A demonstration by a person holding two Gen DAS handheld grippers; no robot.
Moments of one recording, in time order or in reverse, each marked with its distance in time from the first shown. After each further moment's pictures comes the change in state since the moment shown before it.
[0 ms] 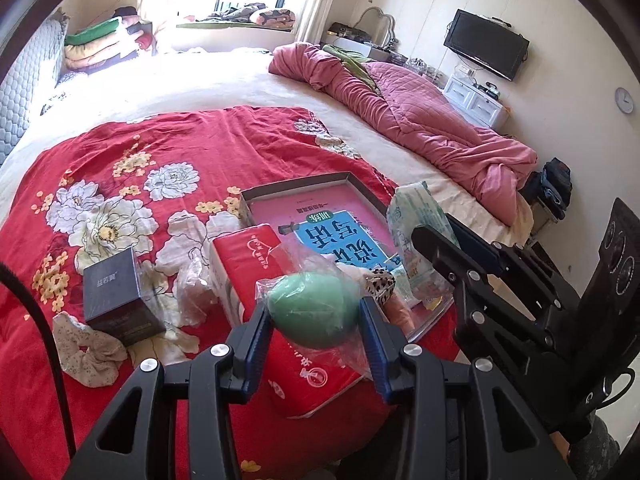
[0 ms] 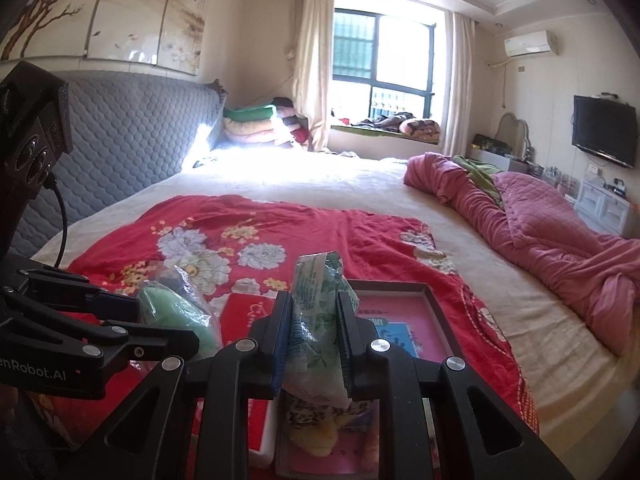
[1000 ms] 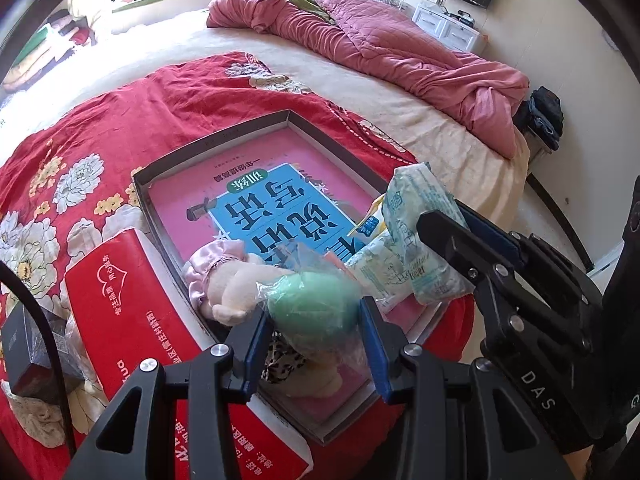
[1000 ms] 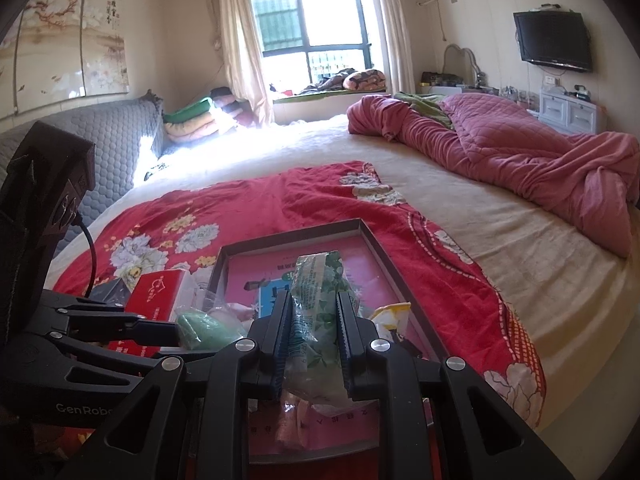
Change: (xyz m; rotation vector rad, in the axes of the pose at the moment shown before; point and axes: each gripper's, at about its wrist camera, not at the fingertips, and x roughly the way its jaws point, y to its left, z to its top) left arm 0.125 -0.065 0.013 0.157 0.211 -0.031; right arm 0.029 -0.093 -0.048 0.253 0.113 -0.040
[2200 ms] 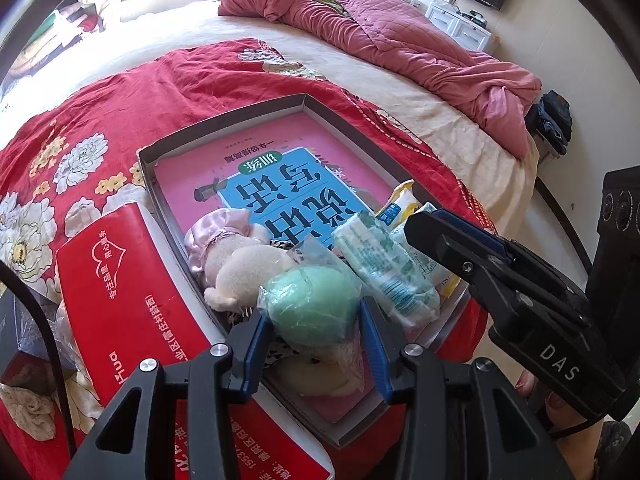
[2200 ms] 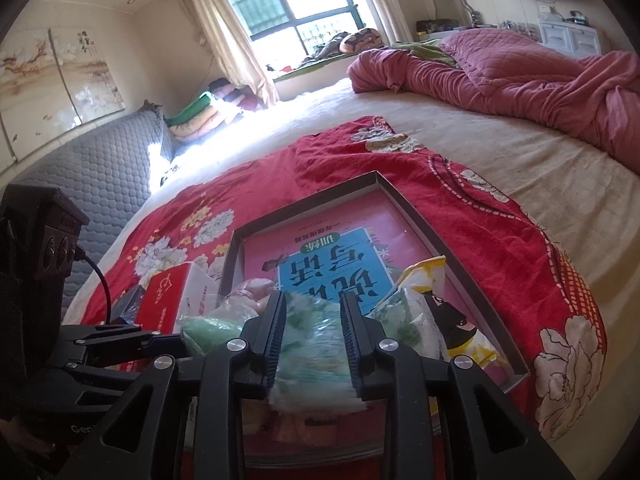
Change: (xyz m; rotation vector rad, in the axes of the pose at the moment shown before) left arm 0.012 0.013 -0.008 -0.038 0.018 0.006; right arm 0.031 -0.025 -0.011 0.196 0.099 0.146
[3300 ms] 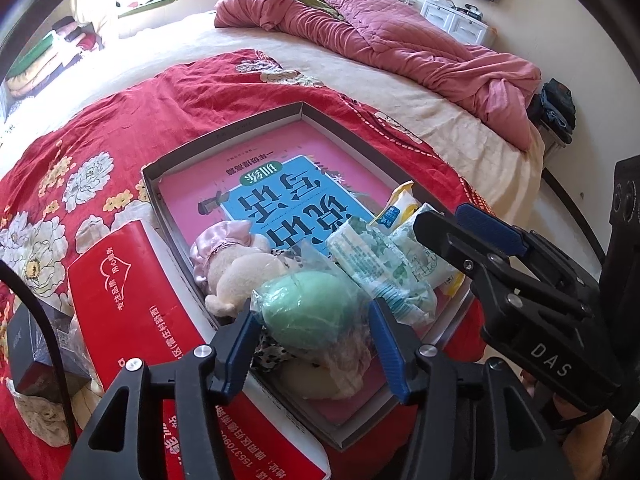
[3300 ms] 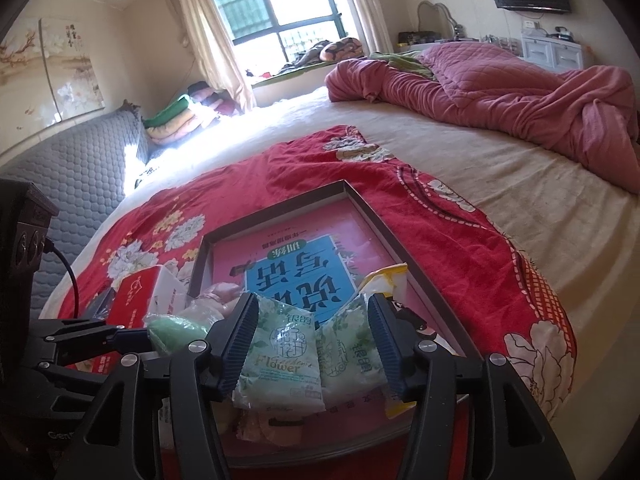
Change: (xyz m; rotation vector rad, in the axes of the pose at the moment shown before) left arm -0.004 -0.010 0.001 0.053 -0.024 0.055; right arm -0.011 -0.003 -0.001 -0.042 -0.032 -0.133
